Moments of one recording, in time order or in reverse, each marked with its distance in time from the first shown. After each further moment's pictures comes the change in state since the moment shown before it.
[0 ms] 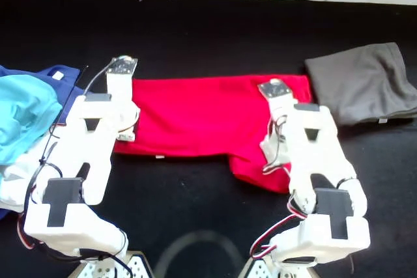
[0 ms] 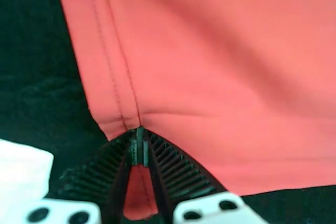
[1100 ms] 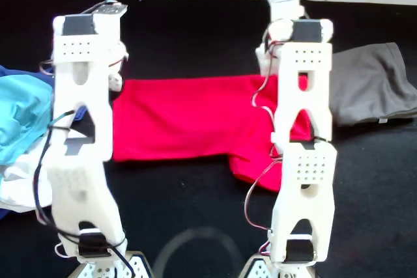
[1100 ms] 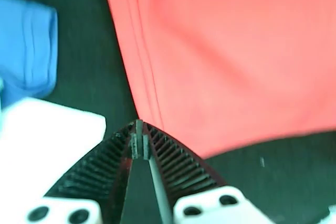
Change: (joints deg) left arm -1.9 24.5 -69.6 55.9 -0.3; right arm -3.7 43.7 -105.7 42.4 -11.6
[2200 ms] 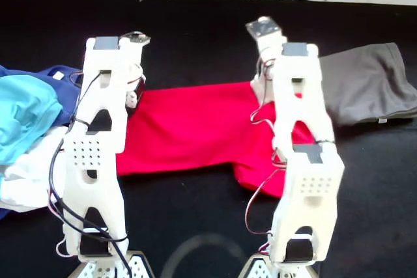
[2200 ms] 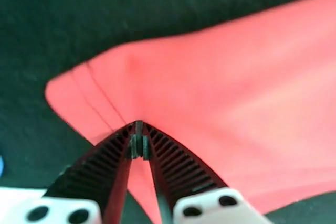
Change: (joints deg) left arm 2.4 25.7 -8.7 -12.3 -5.7; right arm -1.3 -9.2 43.9 -24.5 10.5
